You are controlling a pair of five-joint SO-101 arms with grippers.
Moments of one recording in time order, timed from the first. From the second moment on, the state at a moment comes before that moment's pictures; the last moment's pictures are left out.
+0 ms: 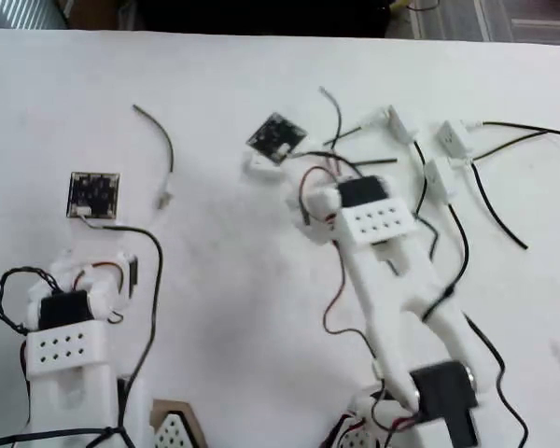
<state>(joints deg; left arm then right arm) -18.4 -56.7 69.9 53.0 -13.3 -18.1 -12.5 24.8 60.2 36.4</state>
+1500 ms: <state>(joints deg) -18.3 -56.7 71.0 51.6 -13.3 13.1 -11.1 24.8 44.8 36.5</state>
